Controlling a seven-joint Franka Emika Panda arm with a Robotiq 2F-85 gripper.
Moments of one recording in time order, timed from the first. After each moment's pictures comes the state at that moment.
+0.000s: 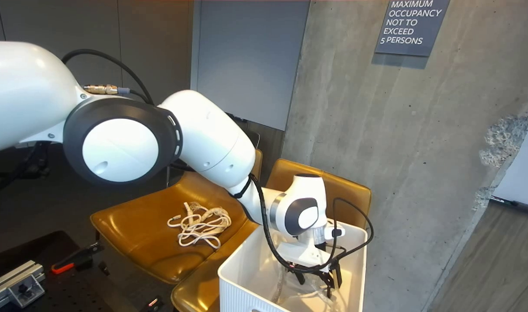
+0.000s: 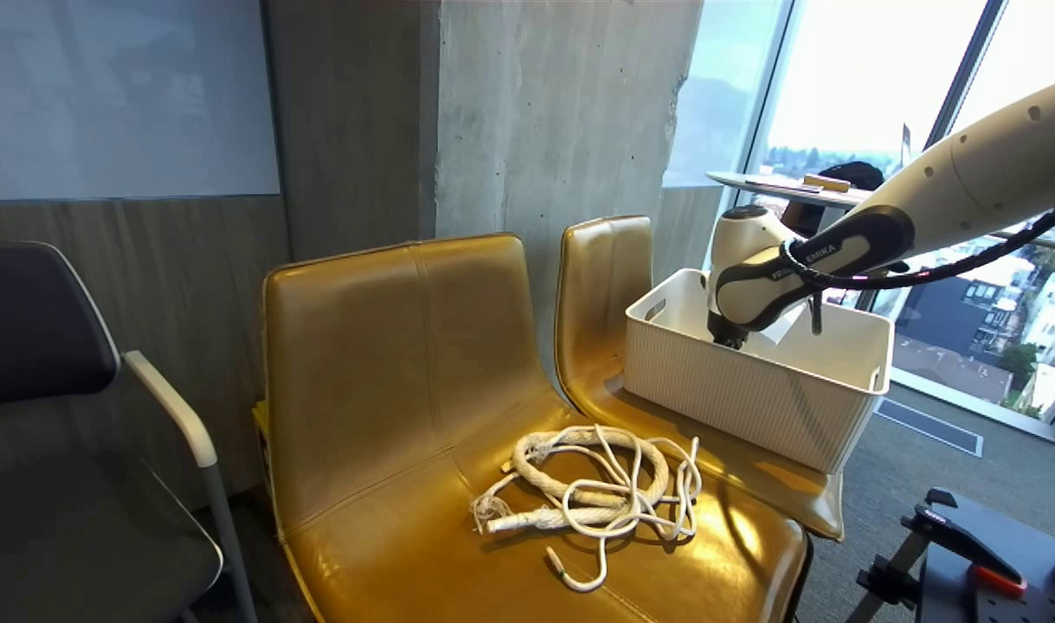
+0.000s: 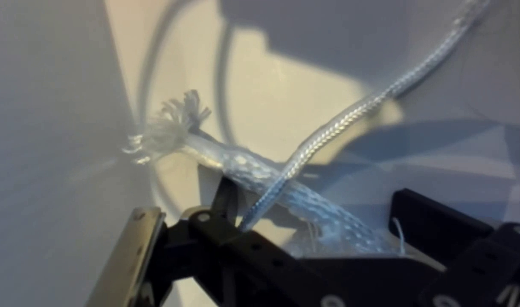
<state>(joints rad) -0.31 1.21 -0.18 -1.09 -0.22 2.38 -0.24</state>
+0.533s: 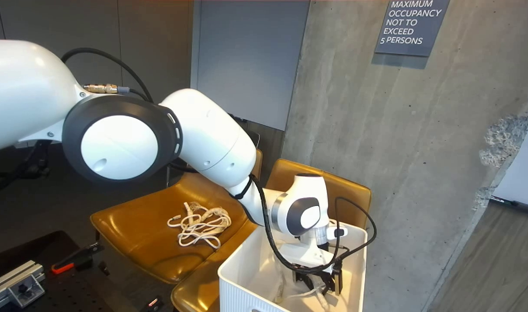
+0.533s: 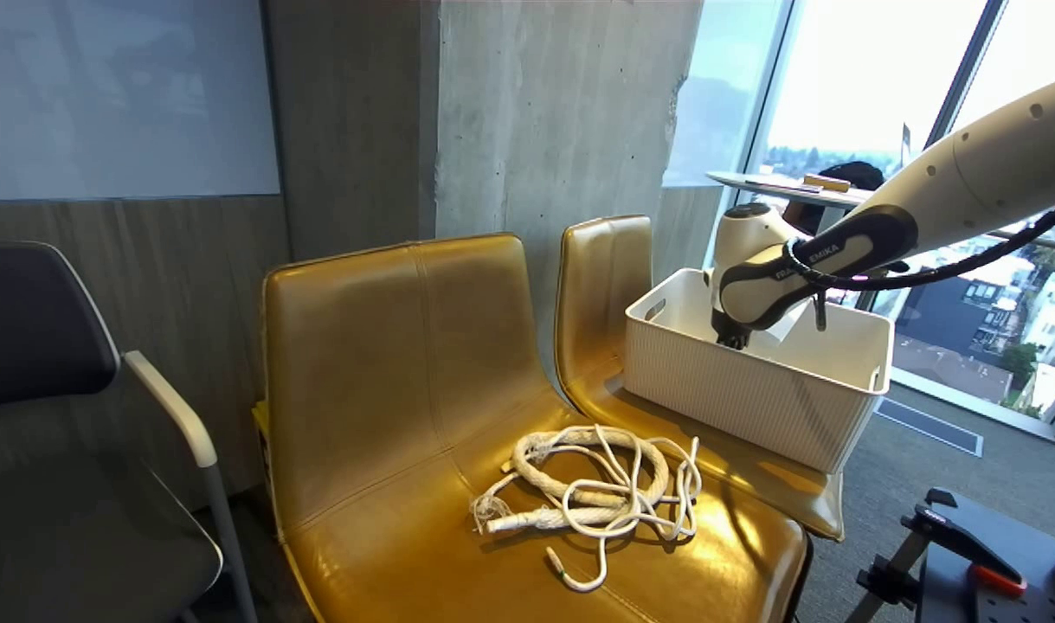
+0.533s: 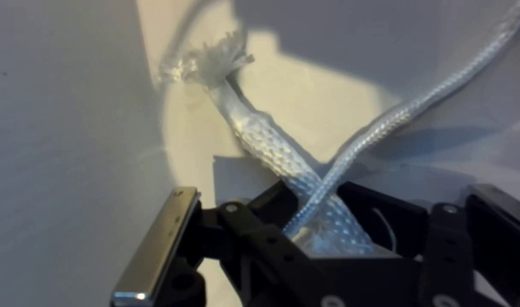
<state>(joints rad) -0.31 1.20 -0.19 -1.10 -0.24 2.38 -0.24</state>
